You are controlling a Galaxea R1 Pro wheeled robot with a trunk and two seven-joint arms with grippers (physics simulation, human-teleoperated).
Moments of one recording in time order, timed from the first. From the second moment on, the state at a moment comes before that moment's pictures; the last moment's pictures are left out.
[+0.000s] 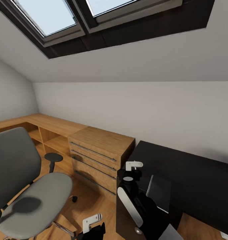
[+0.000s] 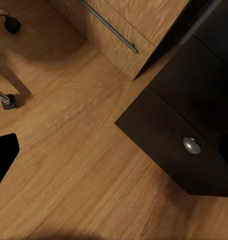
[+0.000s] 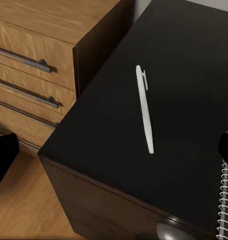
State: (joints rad) left arm -0.24 0.19 -1.06 -1.28 1.15 -0.07 0.86; right arm -0.50 0.16 0.57 -1.23 -0.45 0.59 -0.87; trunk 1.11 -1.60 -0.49
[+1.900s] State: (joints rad) left arm -0.24 0.19 -1.03 -1.28 1.15 -0.07 0.86; right arm -0.50 0.15 0.53 -1.26 -0.46 0.56 -0.88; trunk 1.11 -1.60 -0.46
